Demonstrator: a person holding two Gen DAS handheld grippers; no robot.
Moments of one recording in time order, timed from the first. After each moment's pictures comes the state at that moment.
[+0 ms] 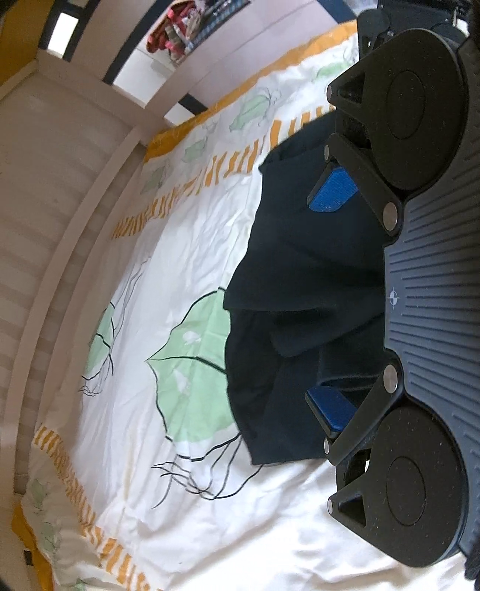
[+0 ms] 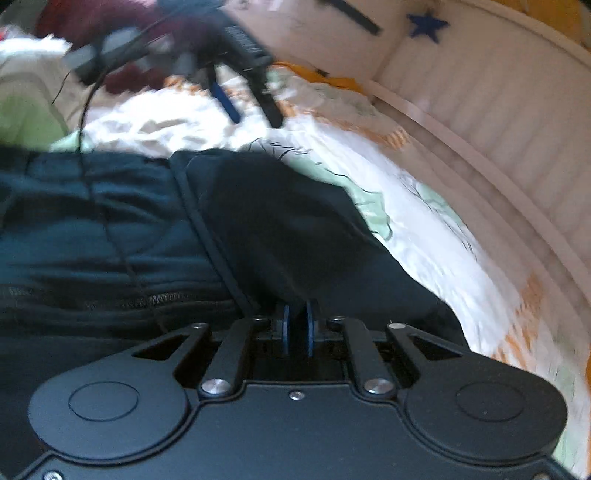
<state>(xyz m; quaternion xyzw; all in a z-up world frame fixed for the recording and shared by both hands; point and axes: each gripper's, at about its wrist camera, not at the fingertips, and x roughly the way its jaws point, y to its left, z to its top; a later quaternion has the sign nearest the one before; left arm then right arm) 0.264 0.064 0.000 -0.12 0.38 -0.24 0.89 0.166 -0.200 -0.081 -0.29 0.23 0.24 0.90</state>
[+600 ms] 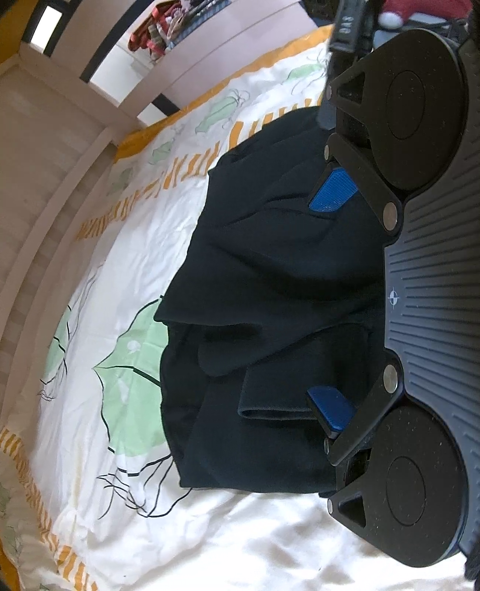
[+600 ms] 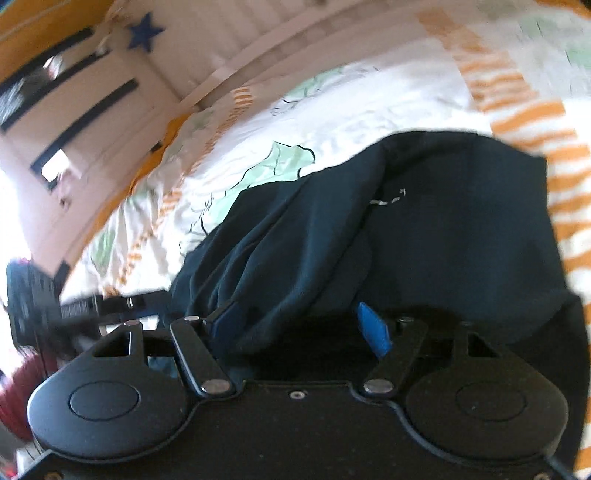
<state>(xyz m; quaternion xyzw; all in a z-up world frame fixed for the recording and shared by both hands) 0.247 0.049 -0.041 -0.12 0.42 -0.24 0.86 0.220 -0.279 -0.096 0.28 0.36 0.14 0.88</state>
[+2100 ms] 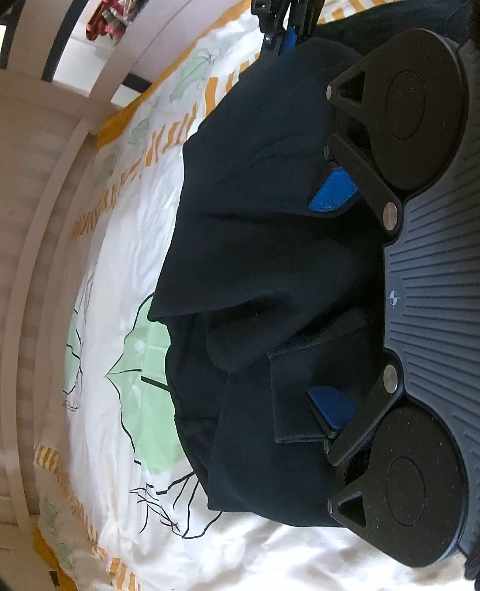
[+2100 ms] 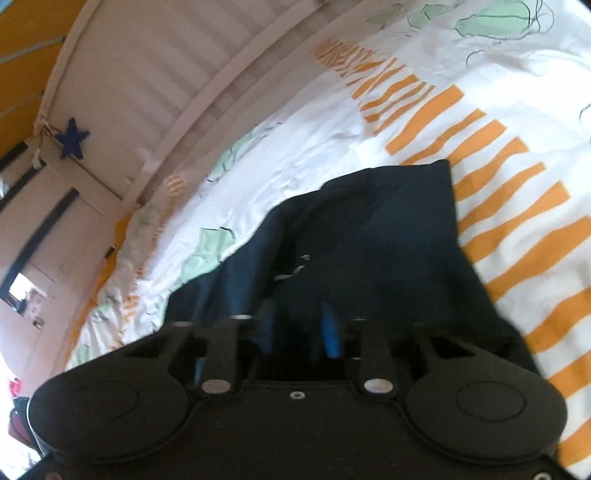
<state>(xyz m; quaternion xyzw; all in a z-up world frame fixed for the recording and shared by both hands) 0.256 0.010 -0.073 -0.02 0.38 -0.21 0.90 0.220 -0.339 -0.120 0.36 0.29 0.02 0.89</state>
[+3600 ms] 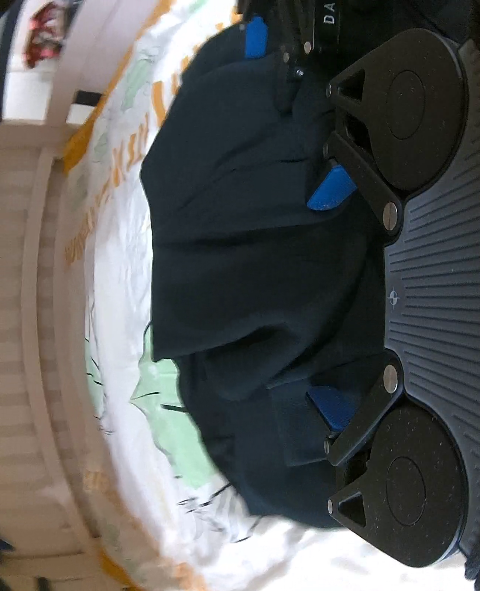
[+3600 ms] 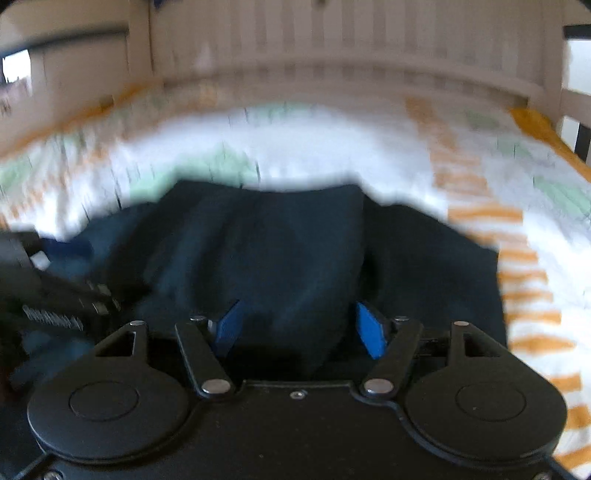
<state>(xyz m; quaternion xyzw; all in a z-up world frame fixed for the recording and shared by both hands) 0.236 -0.027 -0.085 0.08 0.34 -0.21 0.91 0.216 -0.224 -0.127 0.01 0.31 -0.01 0.95</state>
